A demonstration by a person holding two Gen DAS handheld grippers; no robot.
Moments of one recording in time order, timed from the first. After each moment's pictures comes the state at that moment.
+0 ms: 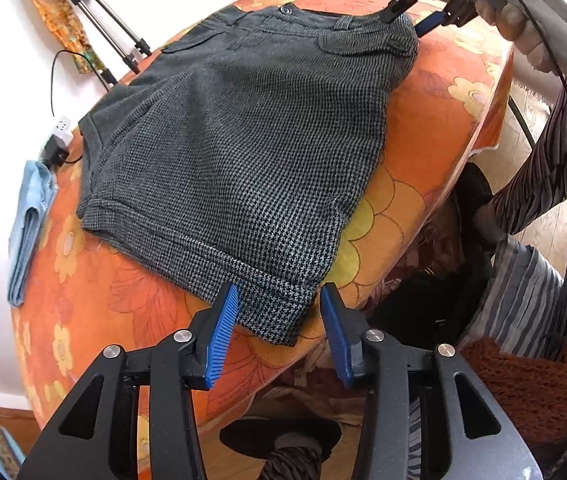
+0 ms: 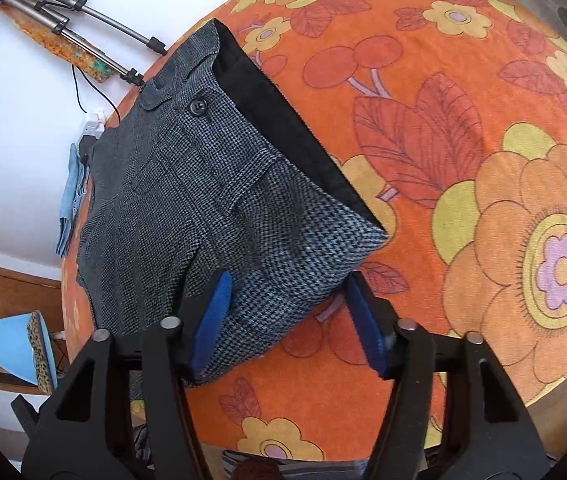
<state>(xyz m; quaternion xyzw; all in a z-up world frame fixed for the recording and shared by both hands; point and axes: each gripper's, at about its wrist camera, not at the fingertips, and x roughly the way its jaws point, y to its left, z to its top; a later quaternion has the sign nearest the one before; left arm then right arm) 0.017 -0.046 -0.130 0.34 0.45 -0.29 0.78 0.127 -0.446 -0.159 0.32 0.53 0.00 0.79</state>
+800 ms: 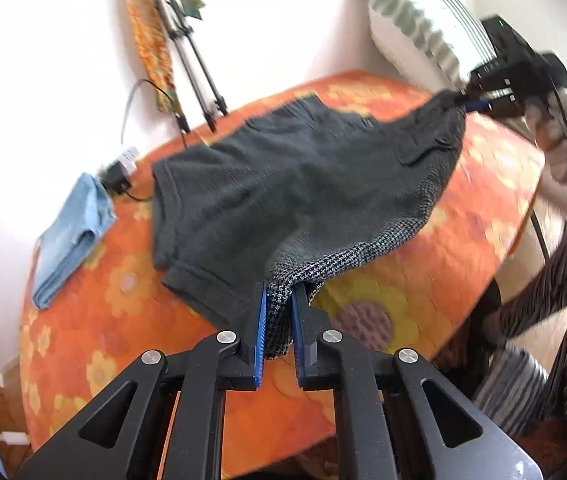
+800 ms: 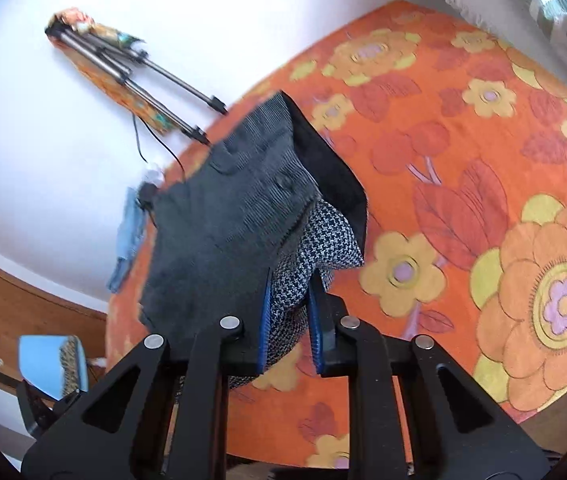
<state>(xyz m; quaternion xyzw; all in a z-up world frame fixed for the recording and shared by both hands) 0.062 -0.011 -0.044 0.22 0.35 -0.26 0.87 0.129 -0.445 -0.085 0.36 0.42 0.05 0.83</state>
